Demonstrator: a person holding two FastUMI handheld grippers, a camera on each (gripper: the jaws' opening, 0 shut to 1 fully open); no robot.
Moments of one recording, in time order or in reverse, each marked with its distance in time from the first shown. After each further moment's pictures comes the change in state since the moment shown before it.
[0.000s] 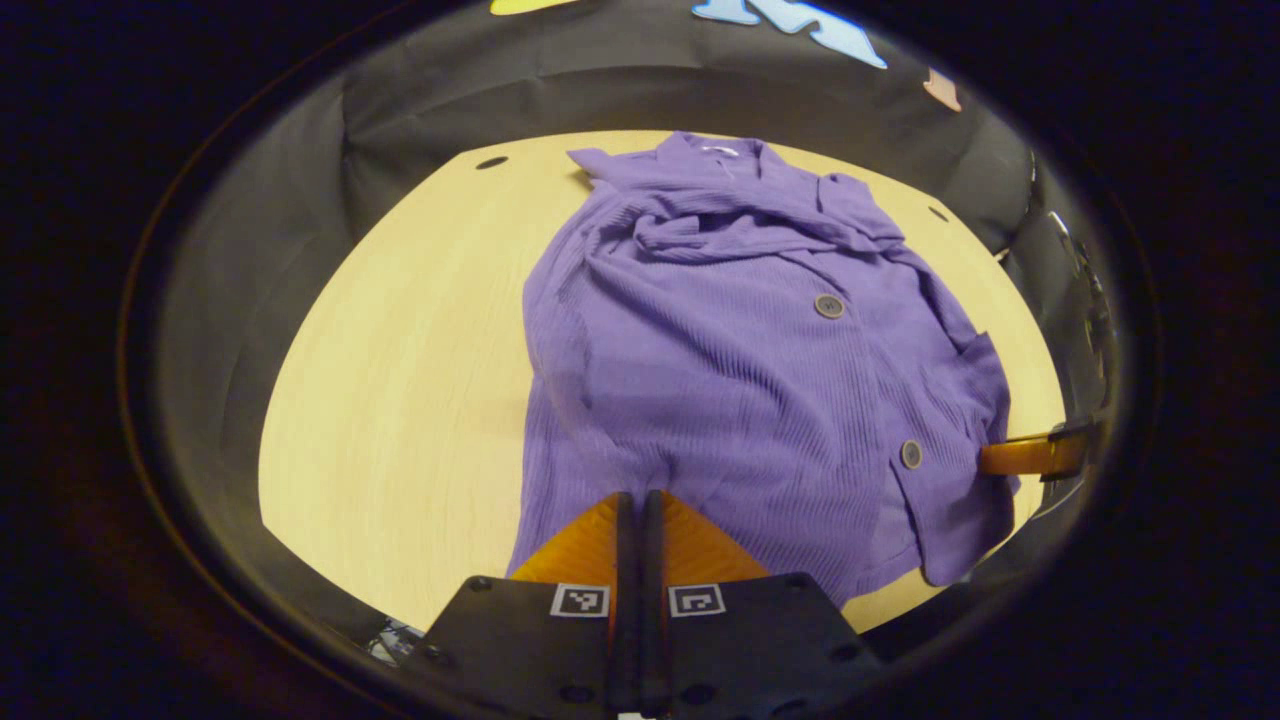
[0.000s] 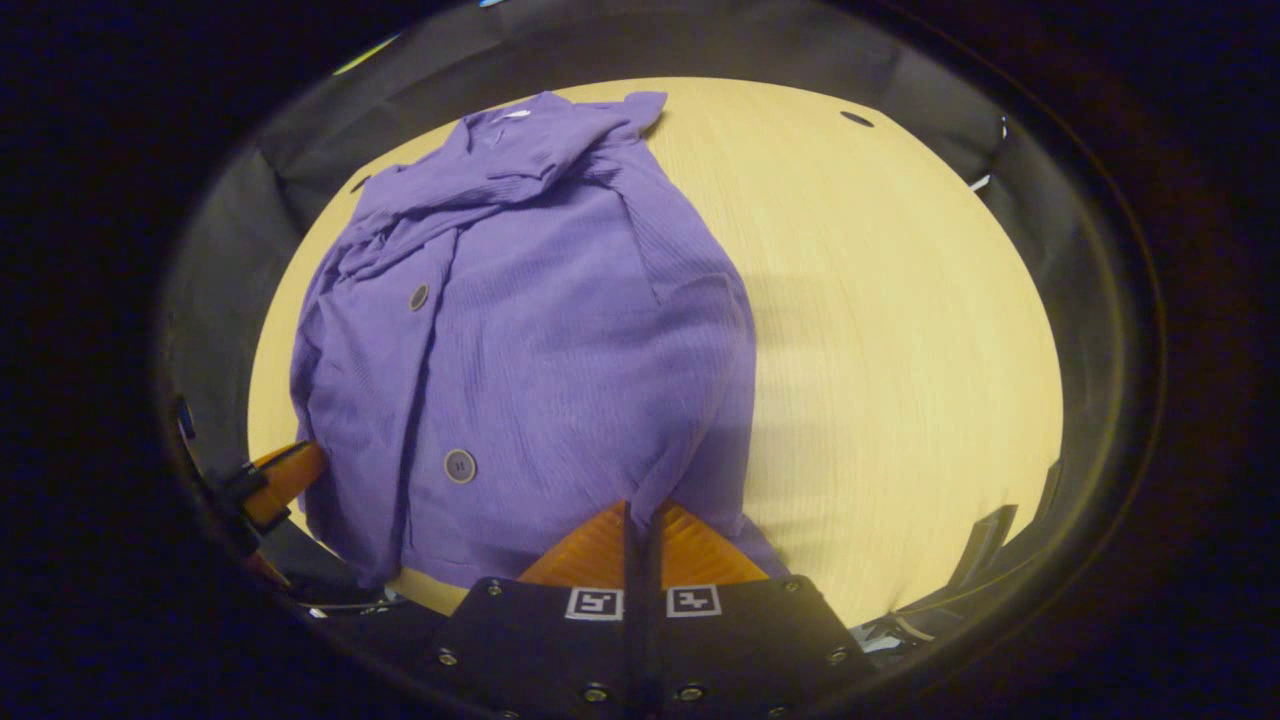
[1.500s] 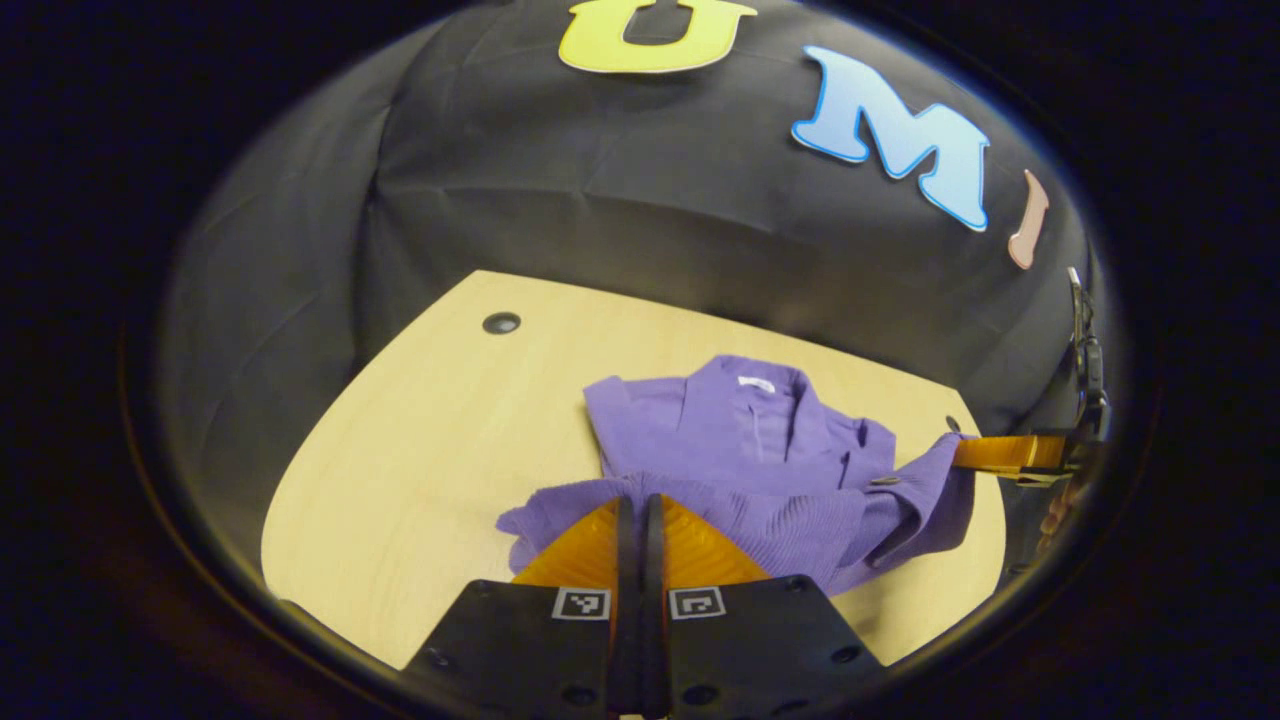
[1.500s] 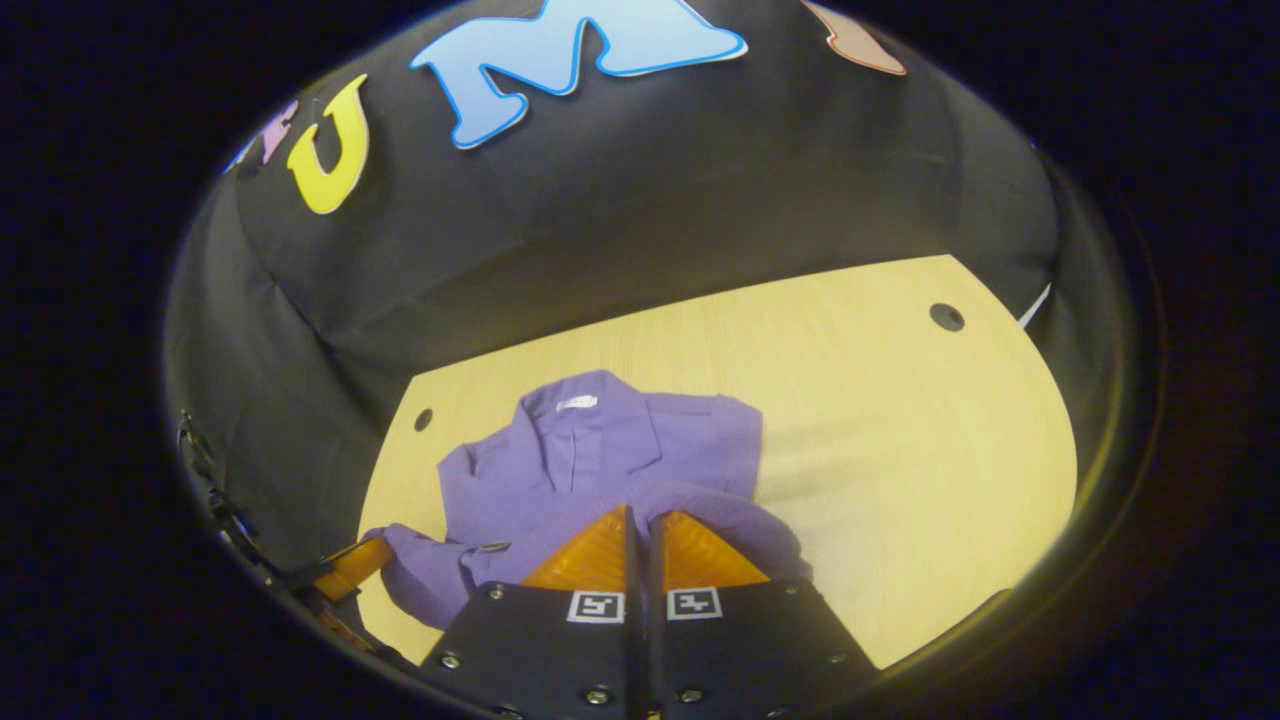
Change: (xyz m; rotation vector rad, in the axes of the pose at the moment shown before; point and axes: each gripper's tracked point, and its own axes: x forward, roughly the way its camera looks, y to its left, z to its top) left arm 0.020 0.010 0.287 -0.188 -0.351 -0.065; right arm -0.041 0.053 0.313 0.058 -0.441 0.186
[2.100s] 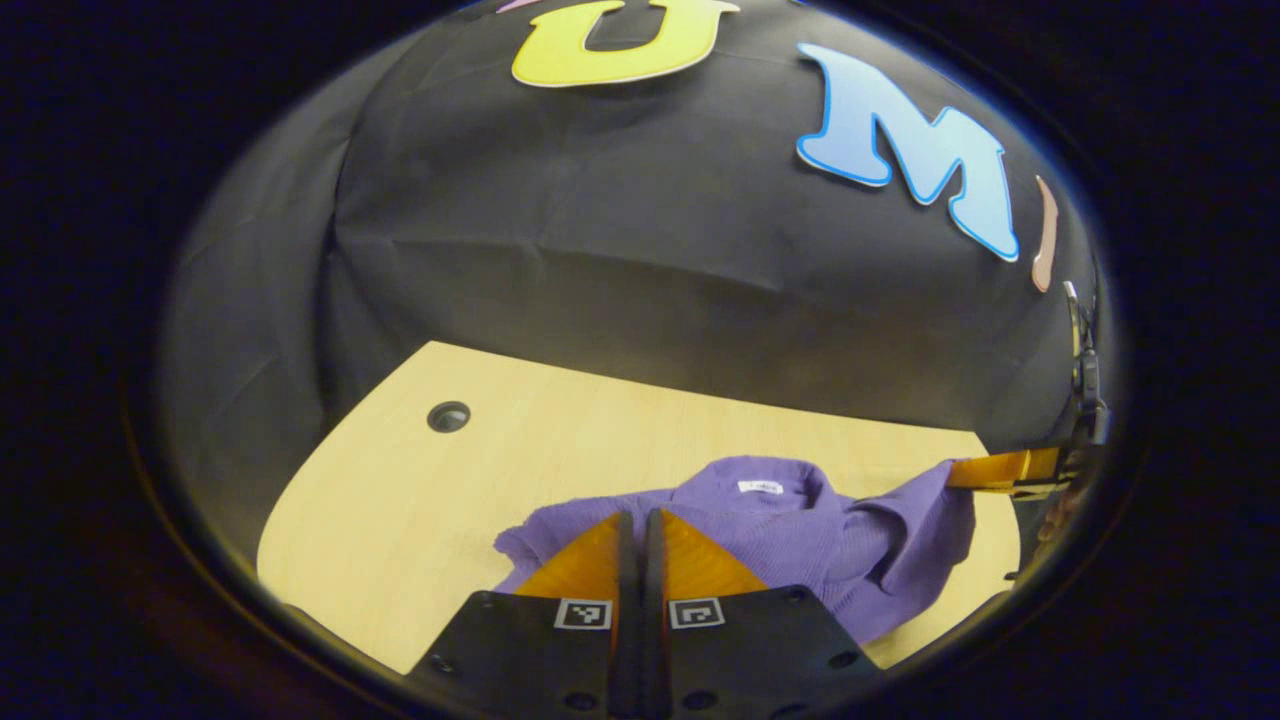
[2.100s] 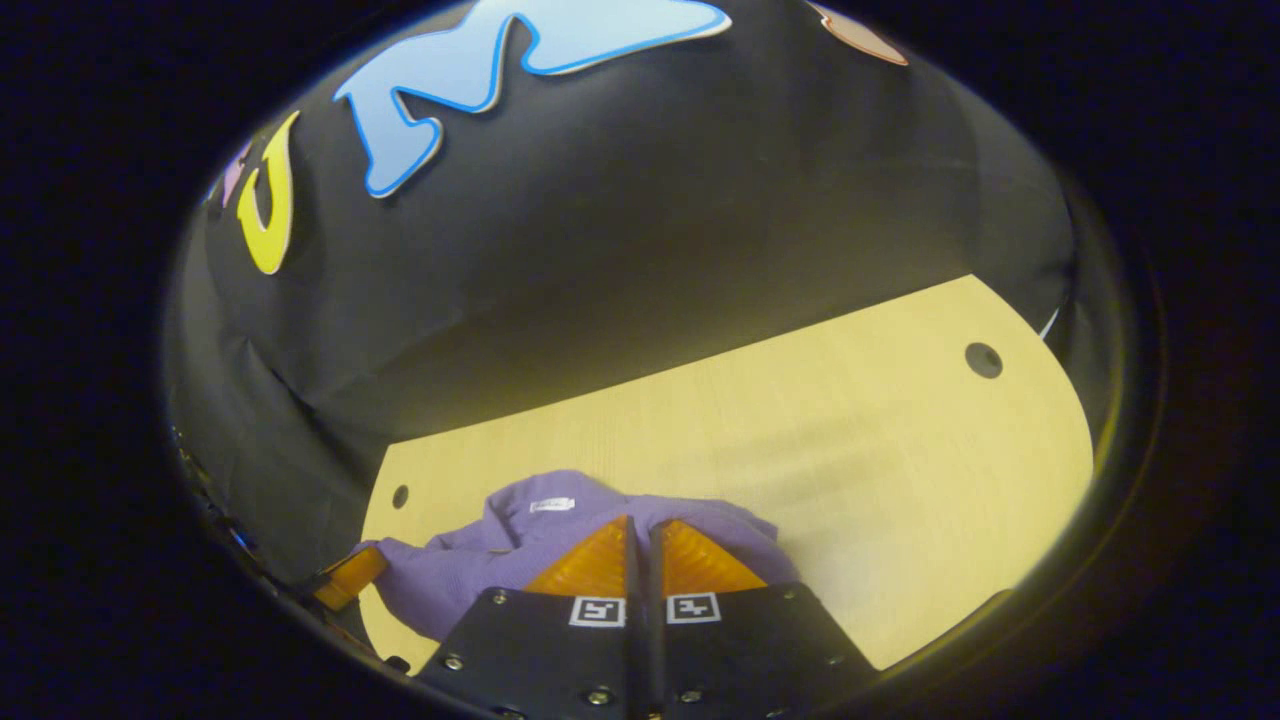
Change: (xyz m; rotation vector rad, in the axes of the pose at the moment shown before) left arm 0.114 -0.026 0.086 0.029 -0.132 -0.036; right arm 0.090 -0.021 0.081 0.083 -0.076 -0.016
